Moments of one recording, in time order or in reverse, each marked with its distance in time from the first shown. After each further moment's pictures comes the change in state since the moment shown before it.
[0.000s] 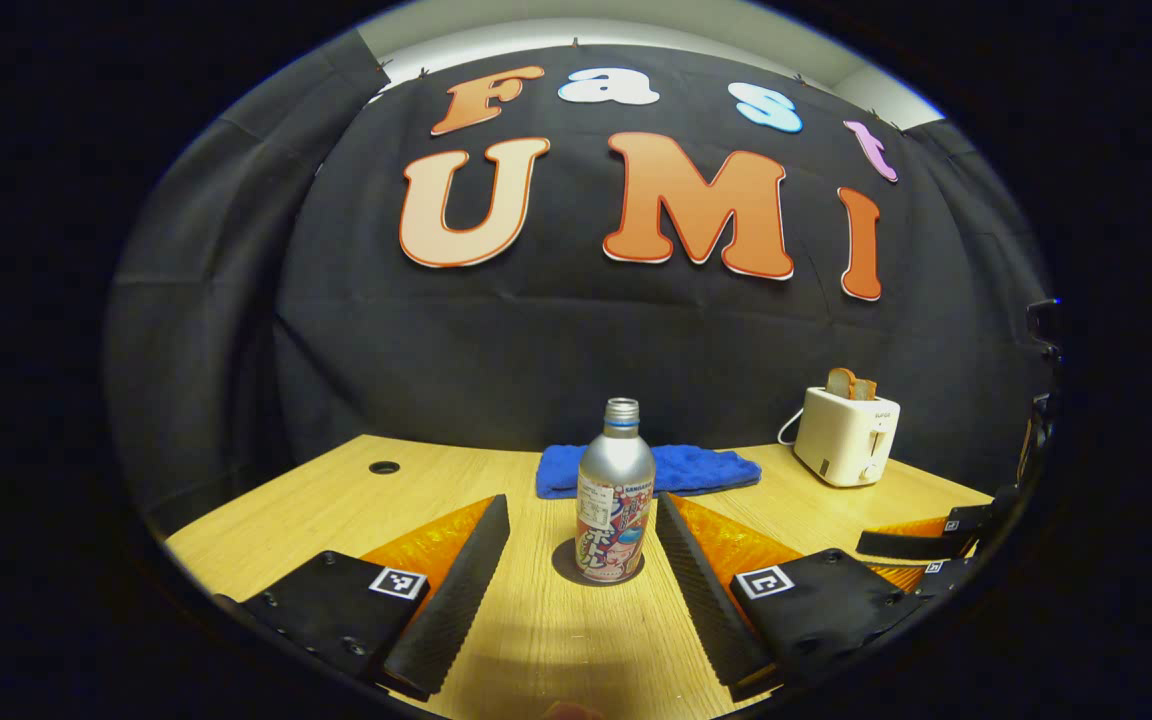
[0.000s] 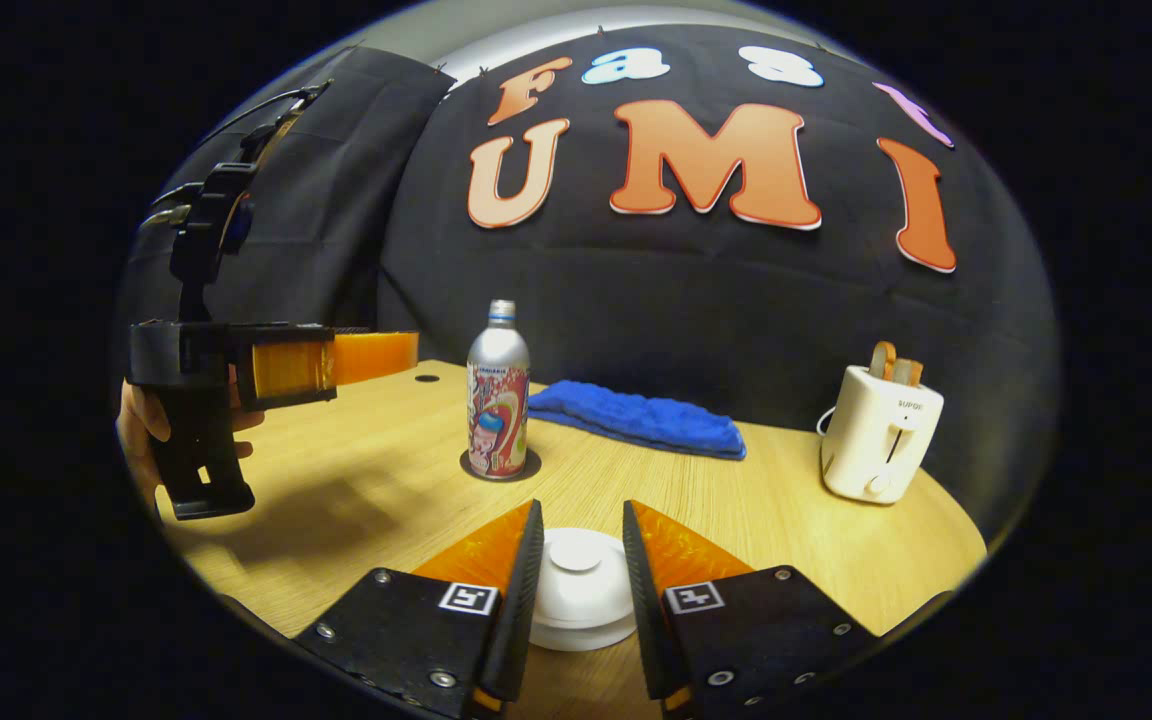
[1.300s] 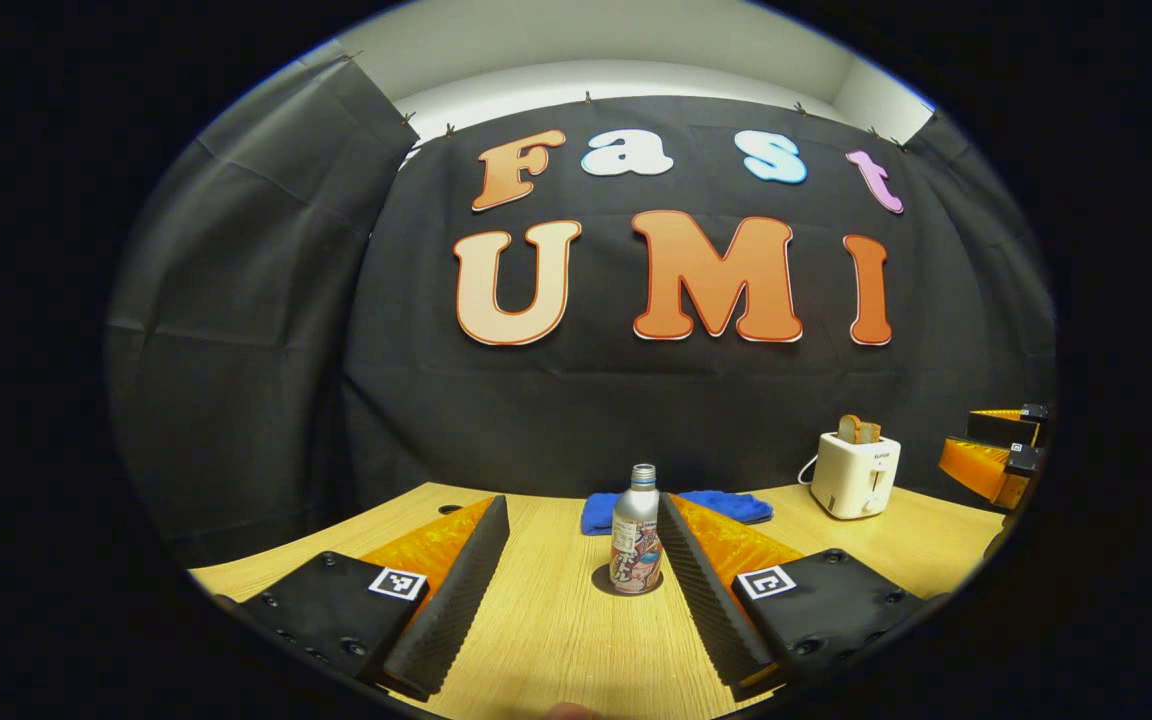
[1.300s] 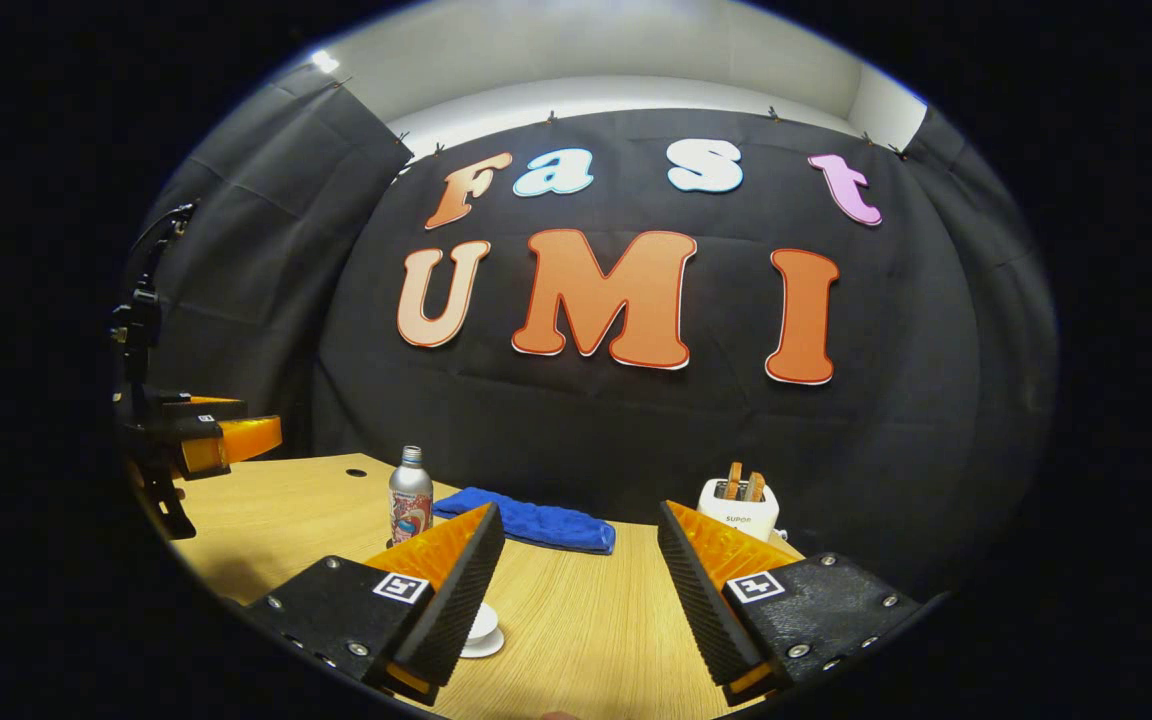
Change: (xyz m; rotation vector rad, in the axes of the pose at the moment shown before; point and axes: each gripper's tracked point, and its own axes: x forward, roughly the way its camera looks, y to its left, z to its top) left arm -0.086 0.010 0.060 0.024 -0.132 0.124; right arm -0.098 -0.094 0.104 -0.027 -0.251 -0.220
